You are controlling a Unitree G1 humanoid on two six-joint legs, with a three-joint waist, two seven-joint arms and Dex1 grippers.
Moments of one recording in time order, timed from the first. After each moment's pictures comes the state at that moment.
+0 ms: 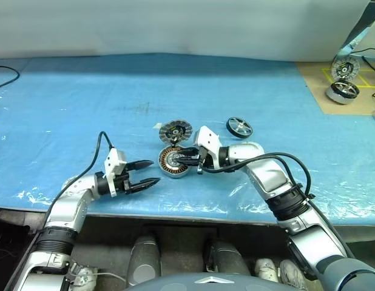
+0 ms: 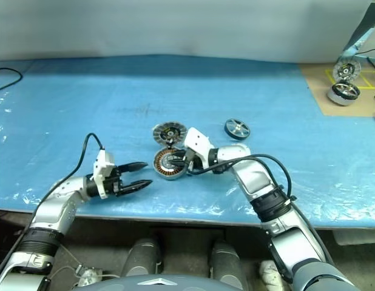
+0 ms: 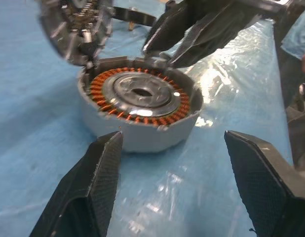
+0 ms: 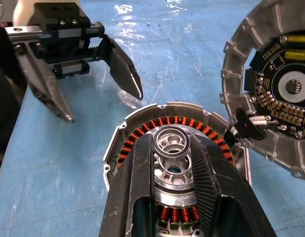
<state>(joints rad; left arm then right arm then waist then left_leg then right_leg) -0.19 0.51 0.01 0.25 -0.43 0.04 -1.22 -0.57 -0.37 0.37 0.04 0.16 0.42 0.95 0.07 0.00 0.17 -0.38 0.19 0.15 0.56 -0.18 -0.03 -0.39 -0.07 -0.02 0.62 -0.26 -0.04</state>
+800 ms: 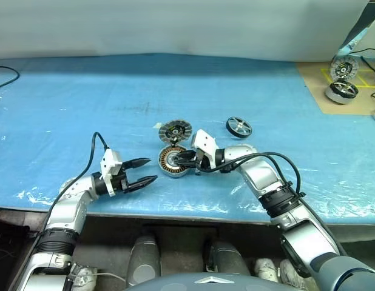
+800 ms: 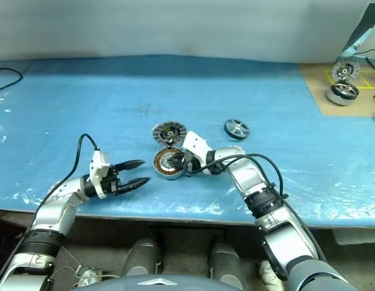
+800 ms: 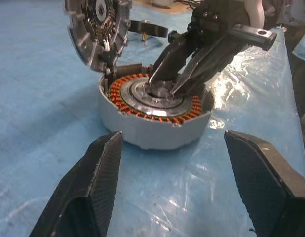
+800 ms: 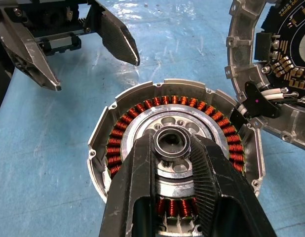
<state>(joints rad) -0.19 0.47 0.04 0.26 -0.42 -0.02 -1.22 -0.58 -0.31 0.37 0.21 0.10 0.34 0.96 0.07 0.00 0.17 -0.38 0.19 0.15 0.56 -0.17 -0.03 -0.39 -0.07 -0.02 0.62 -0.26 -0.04</state>
